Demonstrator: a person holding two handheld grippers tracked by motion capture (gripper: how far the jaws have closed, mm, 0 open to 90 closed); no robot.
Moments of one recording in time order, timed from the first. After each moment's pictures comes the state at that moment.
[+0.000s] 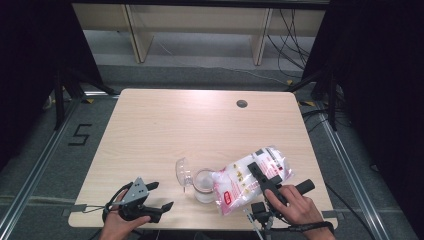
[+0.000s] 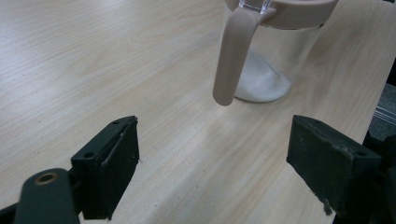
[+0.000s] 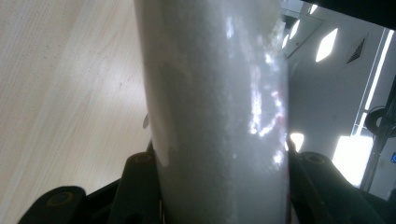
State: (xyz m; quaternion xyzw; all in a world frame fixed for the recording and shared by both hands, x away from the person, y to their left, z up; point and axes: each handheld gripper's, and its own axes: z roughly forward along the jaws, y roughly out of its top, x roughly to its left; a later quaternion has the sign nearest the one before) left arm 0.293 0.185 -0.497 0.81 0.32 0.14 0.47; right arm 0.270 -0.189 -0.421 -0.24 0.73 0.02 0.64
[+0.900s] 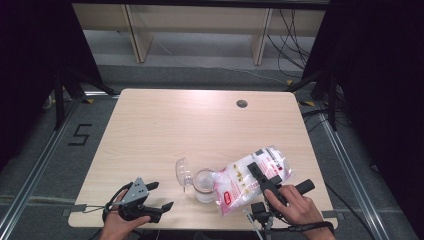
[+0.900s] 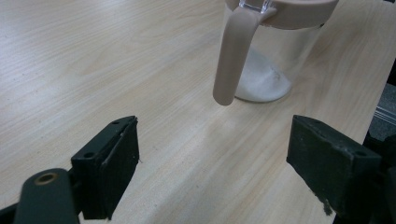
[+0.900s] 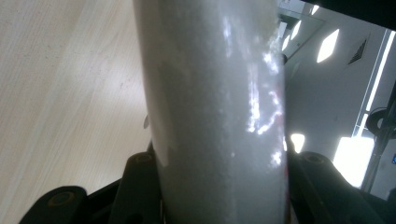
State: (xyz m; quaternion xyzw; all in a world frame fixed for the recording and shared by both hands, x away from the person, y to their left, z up) left arm 0.294 0.185 -0.498 0.81 0.32 0.14 0.48; right arm 0.271 -0.188 -0.420 -0.26 0.72 0.02 0.64
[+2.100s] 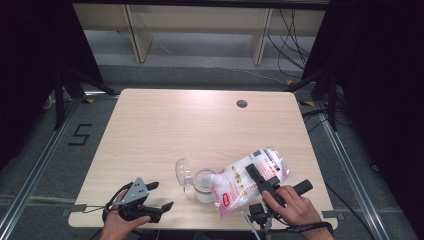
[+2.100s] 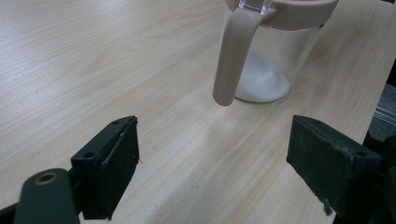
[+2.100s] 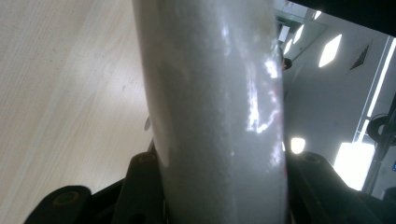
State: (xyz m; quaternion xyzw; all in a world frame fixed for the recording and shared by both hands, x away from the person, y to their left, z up) left arm 0.295 0.186 -0.497 0.81 0.31 0.15 0.47; right arm 0.268 -0.185 -0.423 -0.25 0.73 0.02 0.64
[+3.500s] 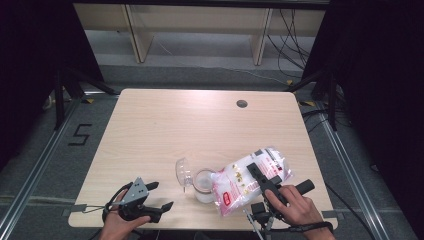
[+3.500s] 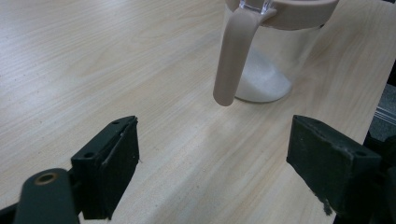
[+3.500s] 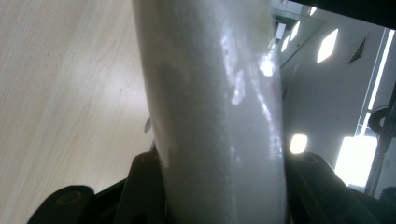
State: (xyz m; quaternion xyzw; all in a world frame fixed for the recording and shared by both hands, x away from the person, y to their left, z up) left arm 0.295 0.186 -0.497 0.81 0.31 0.15 0.47; right arm 0.269 -0.188 -0.417 -0.25 0.73 0.03 0.64
